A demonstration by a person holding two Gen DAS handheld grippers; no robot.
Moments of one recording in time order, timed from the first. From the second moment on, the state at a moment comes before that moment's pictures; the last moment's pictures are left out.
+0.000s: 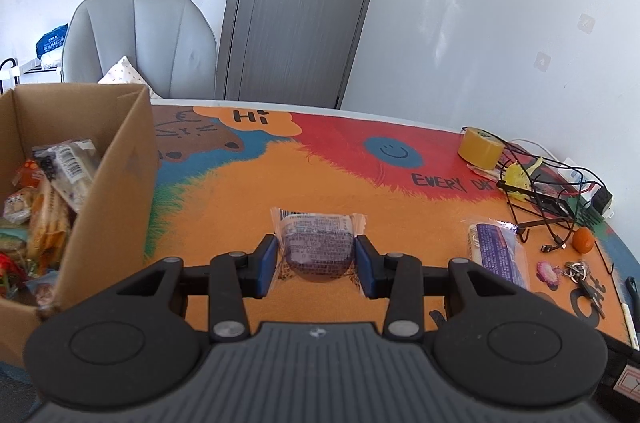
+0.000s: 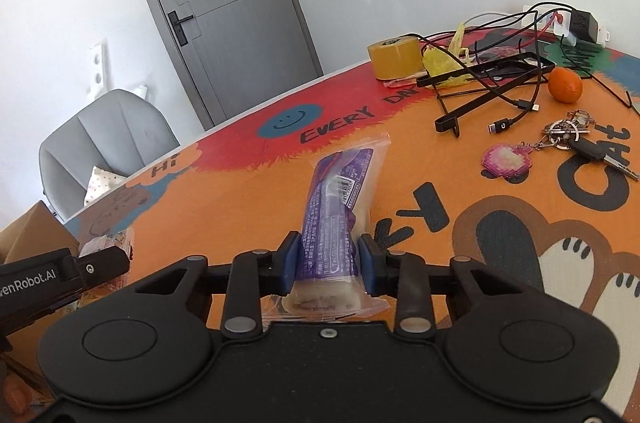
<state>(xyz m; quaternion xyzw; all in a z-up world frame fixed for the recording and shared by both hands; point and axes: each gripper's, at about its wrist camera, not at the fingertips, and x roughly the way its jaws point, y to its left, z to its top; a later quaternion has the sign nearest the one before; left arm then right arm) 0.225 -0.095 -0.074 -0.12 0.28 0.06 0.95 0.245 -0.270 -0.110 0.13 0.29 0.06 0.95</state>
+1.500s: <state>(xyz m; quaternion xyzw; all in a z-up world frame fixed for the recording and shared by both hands) 0.113 0.013 -0.002 -0.15 0.18 0.17 0.96 0.185 -0.211 -0.054 0.13 0.26 0.18 0.94</state>
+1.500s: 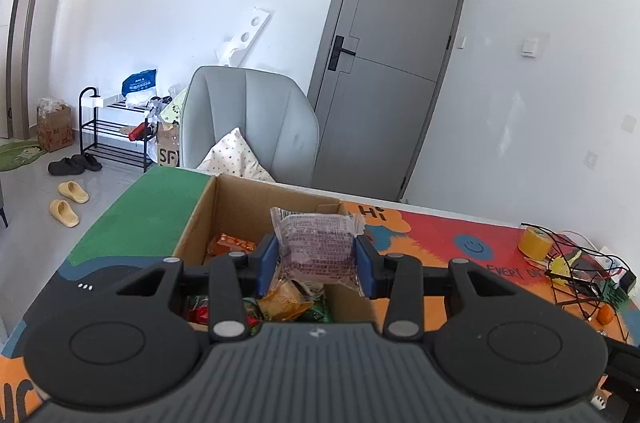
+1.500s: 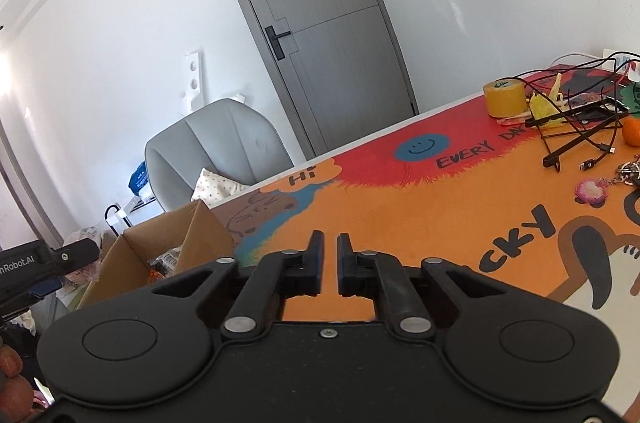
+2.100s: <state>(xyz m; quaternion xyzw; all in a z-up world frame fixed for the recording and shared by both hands) 0.110 0.055 -0.024 -0.17 0.20 0.19 0.95 0.179 -0.181 -0.101 0.08 0.34 0.13 0.93</state>
